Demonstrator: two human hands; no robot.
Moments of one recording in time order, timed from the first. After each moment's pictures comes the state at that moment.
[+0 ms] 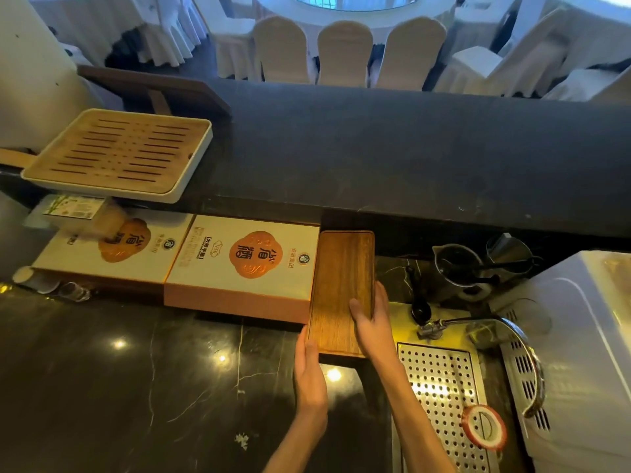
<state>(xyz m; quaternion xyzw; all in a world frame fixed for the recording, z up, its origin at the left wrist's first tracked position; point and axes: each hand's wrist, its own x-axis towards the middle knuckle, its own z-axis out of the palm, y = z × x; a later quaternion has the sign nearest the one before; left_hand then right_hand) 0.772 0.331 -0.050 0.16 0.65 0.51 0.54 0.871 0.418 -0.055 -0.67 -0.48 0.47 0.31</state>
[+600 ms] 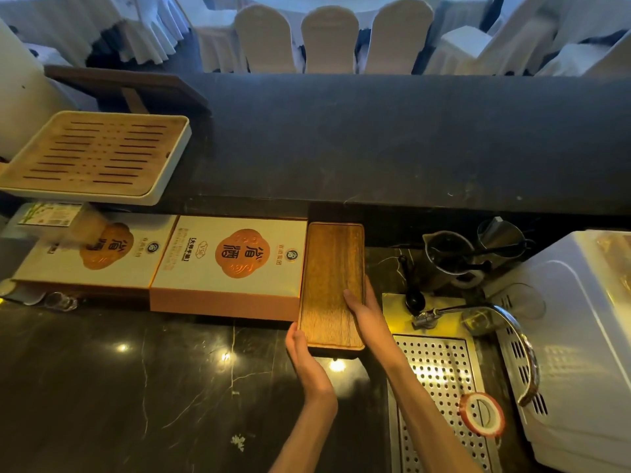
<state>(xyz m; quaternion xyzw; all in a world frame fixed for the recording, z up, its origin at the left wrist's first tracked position) 0.791 0.346 -0.065 0.05 0.65 0.58 0.49 0.879 0.429 -0.058 -0.58 -0.39 0.62 0.35</state>
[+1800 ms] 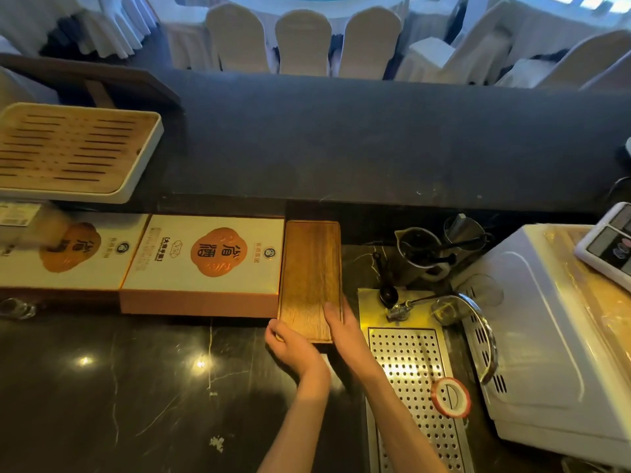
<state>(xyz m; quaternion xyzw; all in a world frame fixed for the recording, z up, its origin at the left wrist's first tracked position) 0.811 0.380 -0.072 -0.06 0.70 0.60 0.38 0.879 0.387 -0.050 -0.59 -0.39 0.62 0.33</state>
